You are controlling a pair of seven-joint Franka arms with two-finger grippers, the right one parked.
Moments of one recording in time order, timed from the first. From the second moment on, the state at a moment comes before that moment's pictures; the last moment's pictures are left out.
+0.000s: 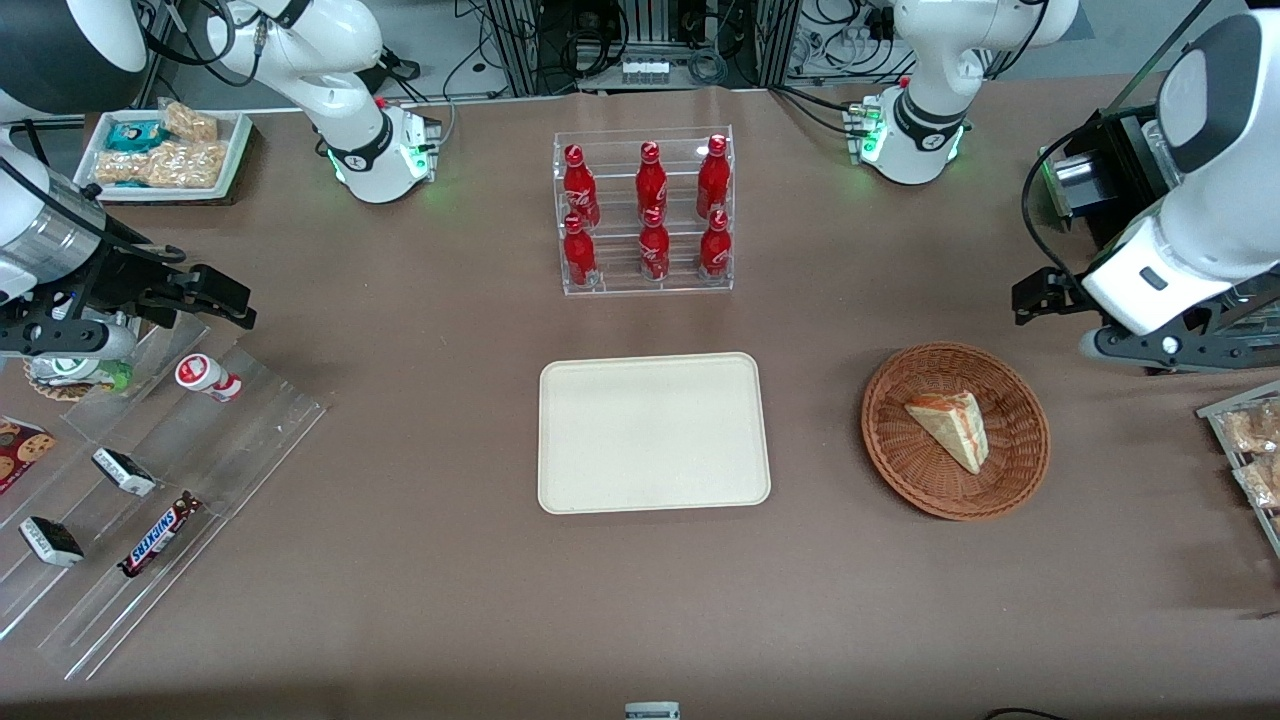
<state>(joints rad) -0.11 0.07 0.00 -1.68 0.02 1.61 0.03</state>
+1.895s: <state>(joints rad) -0.11 0.29 0.01 -2.13 0.03 2.43 -0.90</state>
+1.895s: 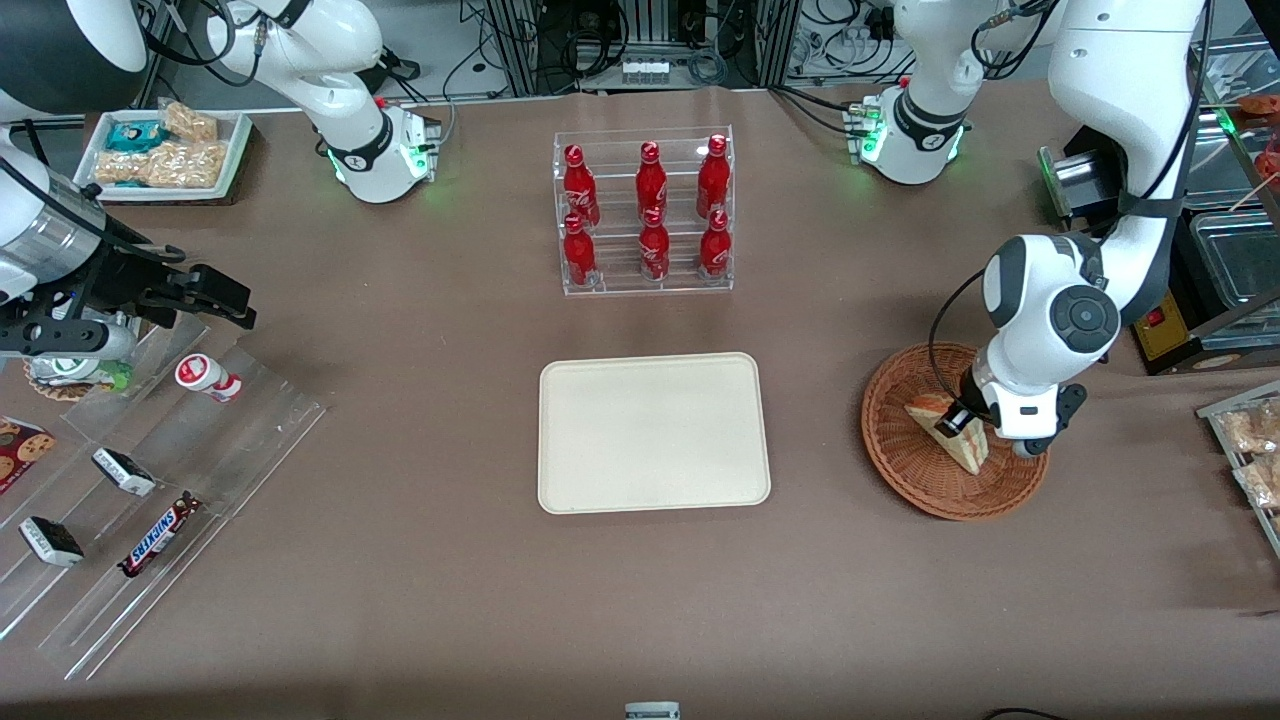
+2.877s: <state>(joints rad) -0.48 0.38 -0.01 -1.79 -0.01 2.23 -1.00</state>
